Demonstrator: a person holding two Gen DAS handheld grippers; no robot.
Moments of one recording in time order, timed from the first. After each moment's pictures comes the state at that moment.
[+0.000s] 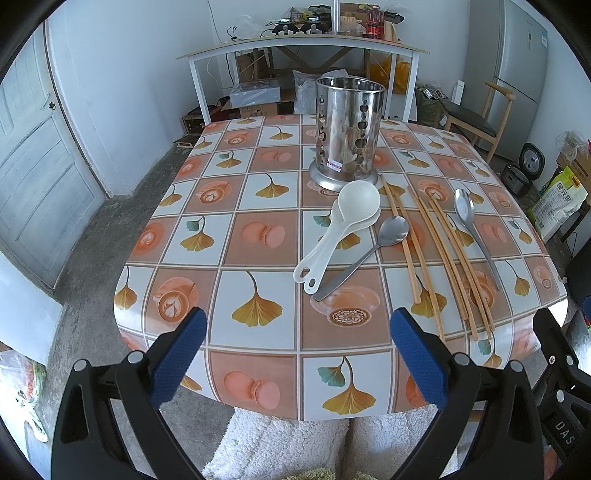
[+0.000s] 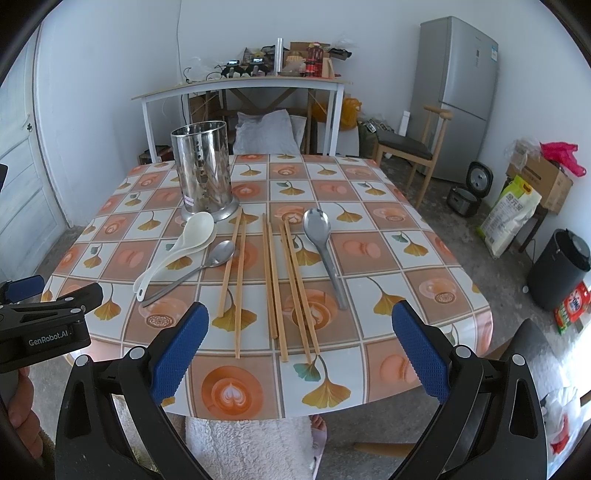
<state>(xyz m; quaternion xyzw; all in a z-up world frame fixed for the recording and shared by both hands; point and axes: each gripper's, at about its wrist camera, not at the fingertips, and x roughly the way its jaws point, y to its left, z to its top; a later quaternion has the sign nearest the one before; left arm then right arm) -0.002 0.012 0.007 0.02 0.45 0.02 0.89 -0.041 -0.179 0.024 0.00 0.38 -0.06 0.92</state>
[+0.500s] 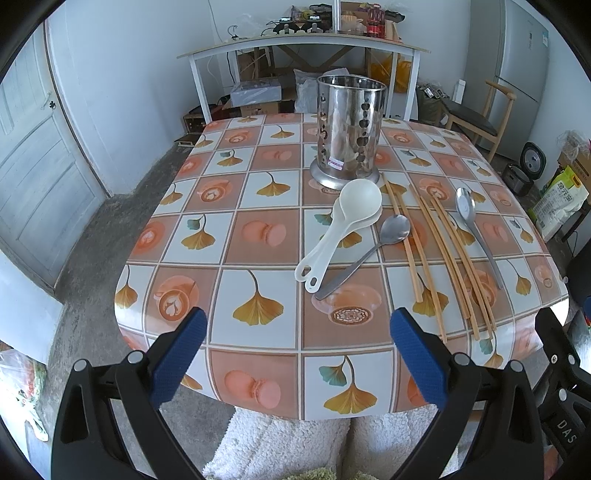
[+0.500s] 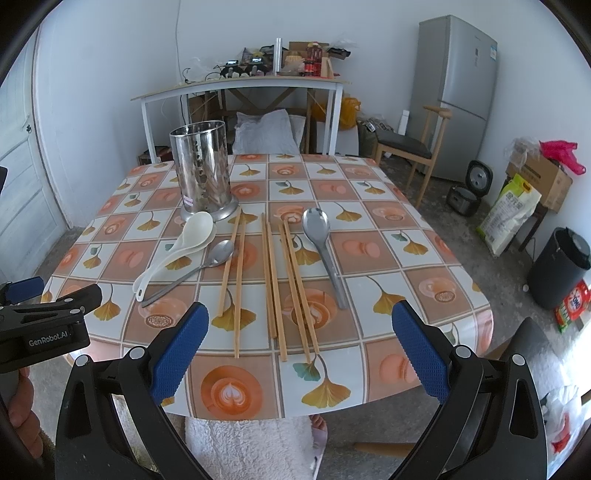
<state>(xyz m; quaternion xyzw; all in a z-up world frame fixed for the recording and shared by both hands) -0.001 0.017 0.007 0.02 0.45 0.02 0.89 -0.041 -0.180 0.024 0.00 0.38 -0.06 0.92</state>
